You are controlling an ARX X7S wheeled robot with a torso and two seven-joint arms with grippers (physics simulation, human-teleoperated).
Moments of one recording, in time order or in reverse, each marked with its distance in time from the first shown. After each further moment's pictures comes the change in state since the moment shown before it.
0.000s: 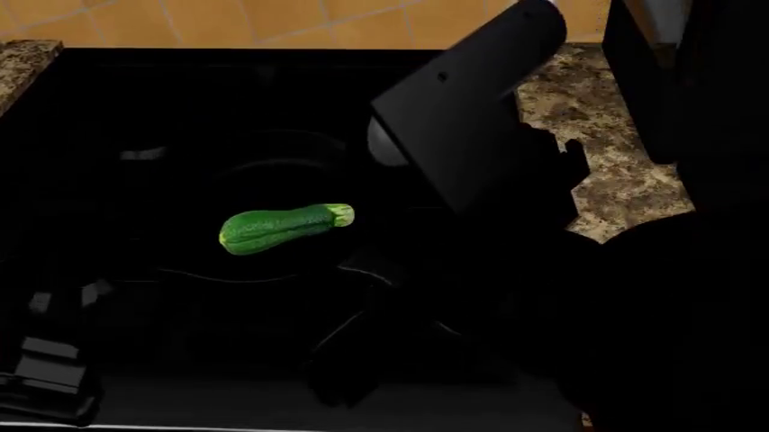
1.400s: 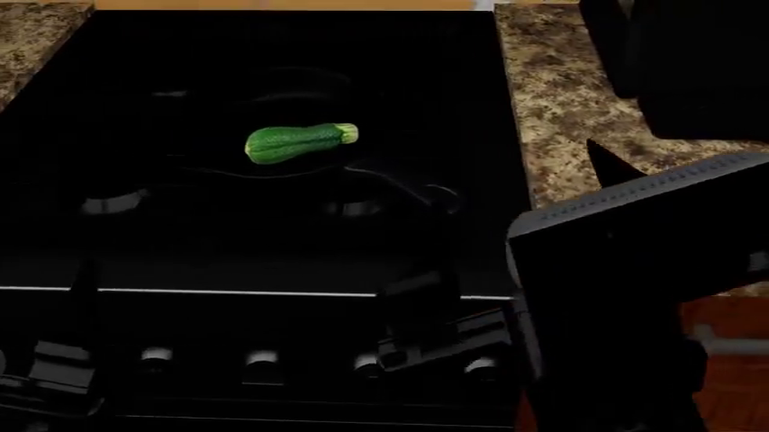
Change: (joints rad) left arm 0.090 0.299 -0.096 -0.027 0.435 -0.027 0.439; right arm -0.484 -0.070 0.405 -0.592 -0.454 -0.053 0.176
